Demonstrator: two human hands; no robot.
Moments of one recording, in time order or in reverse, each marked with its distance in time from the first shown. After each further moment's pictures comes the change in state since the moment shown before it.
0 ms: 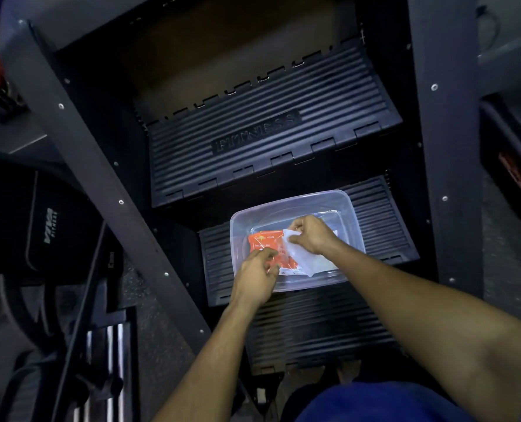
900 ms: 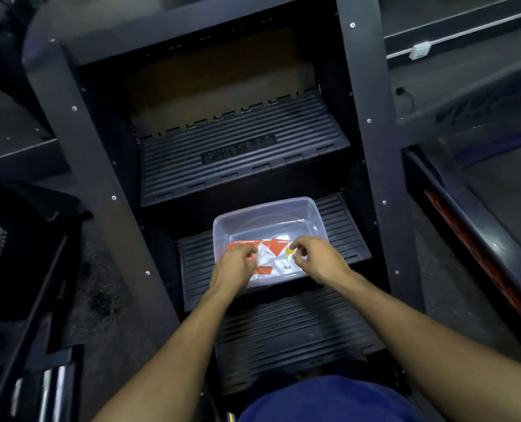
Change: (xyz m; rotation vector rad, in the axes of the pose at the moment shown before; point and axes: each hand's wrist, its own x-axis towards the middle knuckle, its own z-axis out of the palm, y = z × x) left_hand -0.017 -0.003 -0.012 0.130 0.051 0.167; right_hand -0.145 0.001 -0.023 -0.214 0.225 -0.144
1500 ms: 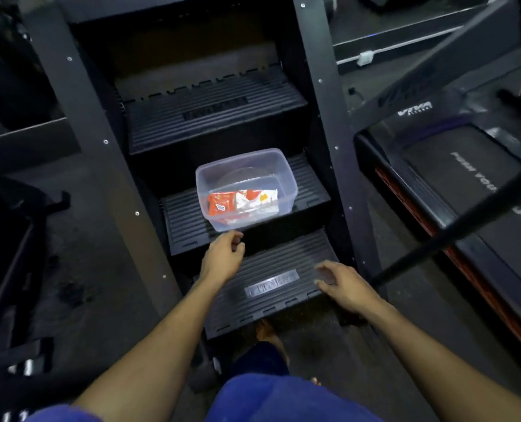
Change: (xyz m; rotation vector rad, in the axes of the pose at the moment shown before) left_hand -0.155 -0.027 0.056 -0.220 0.061 0.043; right_hand -0.263 0.058 0.068 0.020 -0.012 0.199
